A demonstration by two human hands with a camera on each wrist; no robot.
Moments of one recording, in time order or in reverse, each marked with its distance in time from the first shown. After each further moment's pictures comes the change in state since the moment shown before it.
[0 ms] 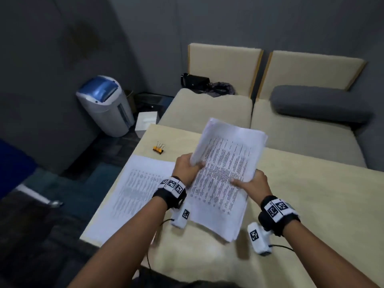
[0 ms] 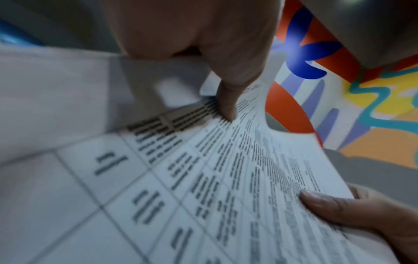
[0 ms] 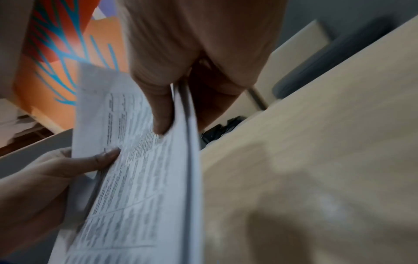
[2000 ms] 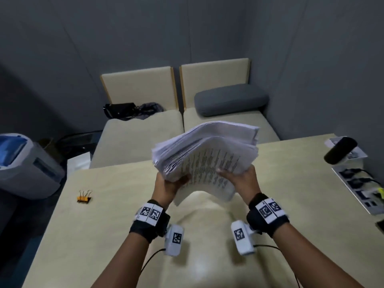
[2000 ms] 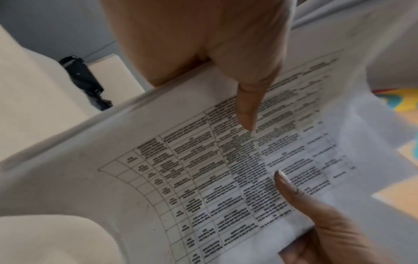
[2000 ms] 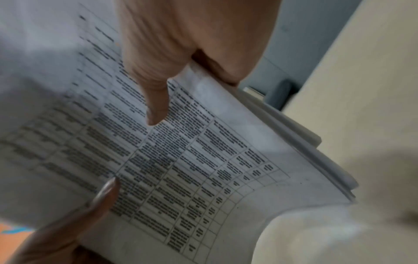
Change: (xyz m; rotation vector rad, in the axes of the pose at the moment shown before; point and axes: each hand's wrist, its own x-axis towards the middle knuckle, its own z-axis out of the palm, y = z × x) left_hand -0.020 0.092 0.149 -0.305 -0.260 0.251; right_hand -0.034 0.042 -0.160 0.492 0.432 -0.122
